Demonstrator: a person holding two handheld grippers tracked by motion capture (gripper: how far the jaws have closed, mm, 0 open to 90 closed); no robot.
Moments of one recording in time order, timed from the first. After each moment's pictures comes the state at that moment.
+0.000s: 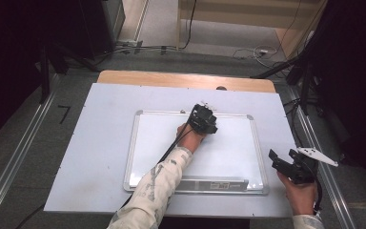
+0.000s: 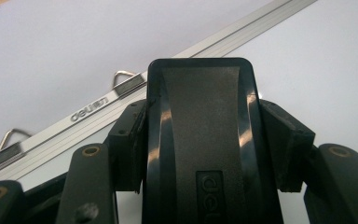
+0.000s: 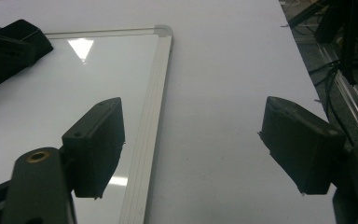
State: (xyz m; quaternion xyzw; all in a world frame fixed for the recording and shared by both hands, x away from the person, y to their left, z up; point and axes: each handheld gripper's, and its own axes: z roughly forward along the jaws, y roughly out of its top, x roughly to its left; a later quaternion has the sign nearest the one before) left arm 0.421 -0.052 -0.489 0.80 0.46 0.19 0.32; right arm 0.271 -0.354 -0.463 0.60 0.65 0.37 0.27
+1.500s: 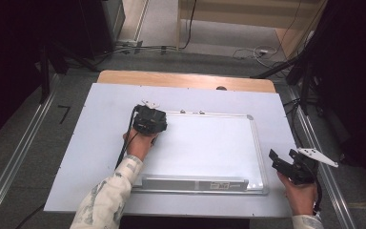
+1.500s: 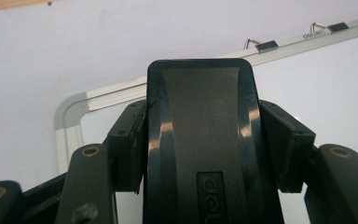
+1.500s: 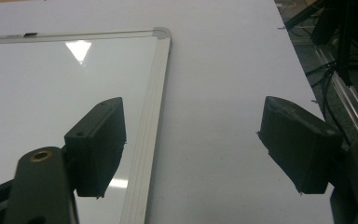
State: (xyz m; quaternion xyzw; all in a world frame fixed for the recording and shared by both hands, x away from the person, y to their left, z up) left arm 0.374 0.104 -0.463 0.72 0.57 0.24 0.32; right arm 0.270 -0.352 -0.462 0.60 0.65 0.37 0.27
